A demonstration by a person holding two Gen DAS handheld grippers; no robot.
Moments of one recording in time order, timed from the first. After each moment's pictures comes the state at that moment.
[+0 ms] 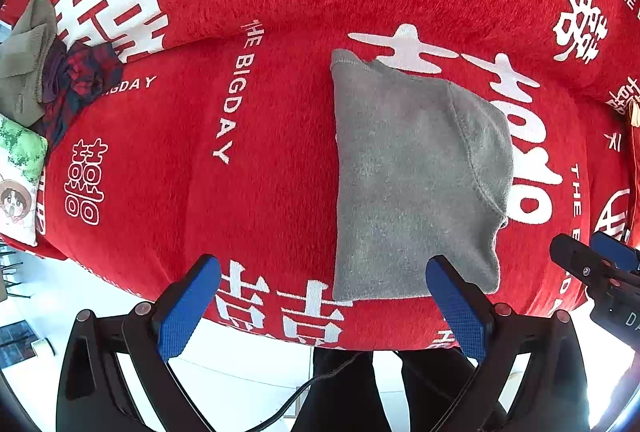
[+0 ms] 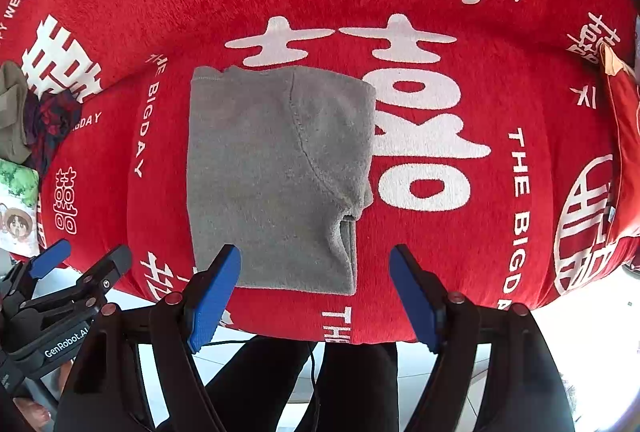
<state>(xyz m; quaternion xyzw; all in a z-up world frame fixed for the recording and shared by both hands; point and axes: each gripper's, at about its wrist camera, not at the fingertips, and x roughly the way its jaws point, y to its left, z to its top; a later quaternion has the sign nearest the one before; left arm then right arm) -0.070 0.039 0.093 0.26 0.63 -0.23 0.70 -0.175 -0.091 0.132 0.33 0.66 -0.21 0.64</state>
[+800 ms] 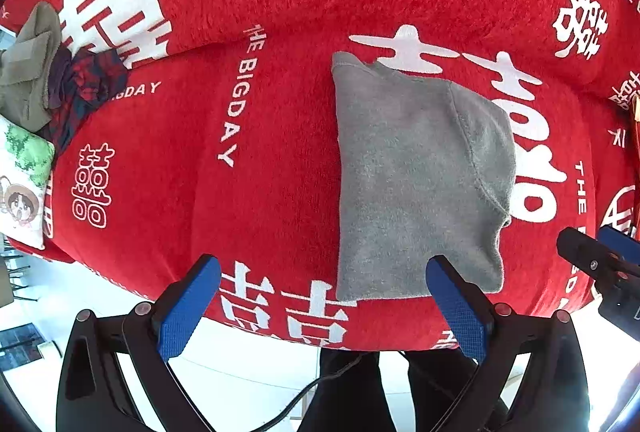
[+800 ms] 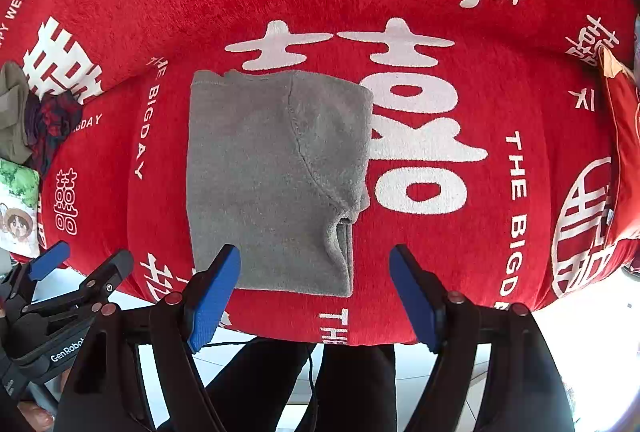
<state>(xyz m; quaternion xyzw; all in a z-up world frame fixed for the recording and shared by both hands) -0.075 0.038 0.097 0.27 0.62 -0.22 0.70 -0.174 -0.096 0.136 0.33 0.65 -0.21 0.65</state>
